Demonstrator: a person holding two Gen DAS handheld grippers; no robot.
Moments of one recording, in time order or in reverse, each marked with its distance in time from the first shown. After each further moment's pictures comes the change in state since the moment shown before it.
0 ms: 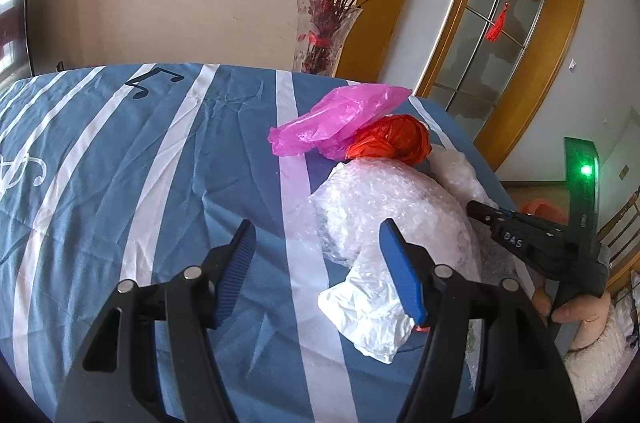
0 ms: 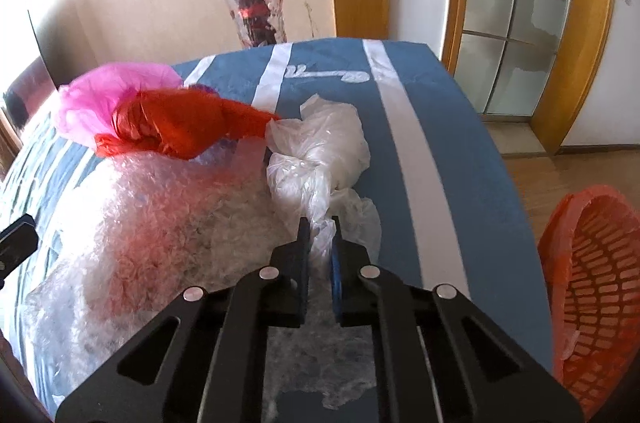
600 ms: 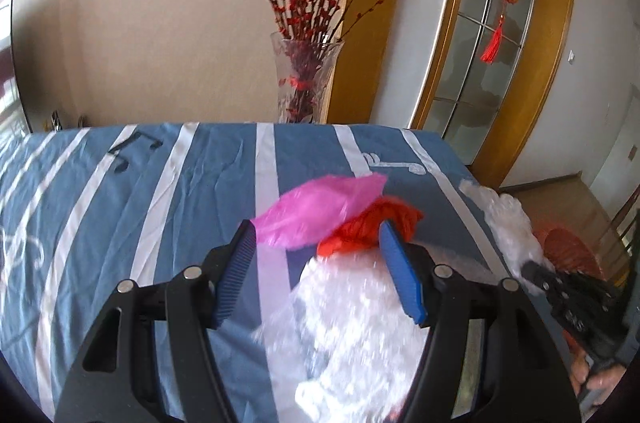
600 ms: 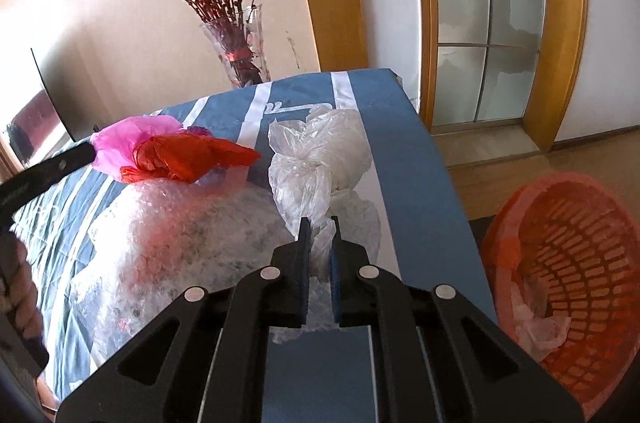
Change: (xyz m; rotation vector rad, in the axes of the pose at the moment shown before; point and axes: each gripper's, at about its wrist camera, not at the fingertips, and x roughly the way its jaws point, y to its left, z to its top) left arm 0.024 -0.041 0.066 0.100 -0.069 0.049; right arm -0.049 -0.038 -0.007 0.074 -0.086 0.020
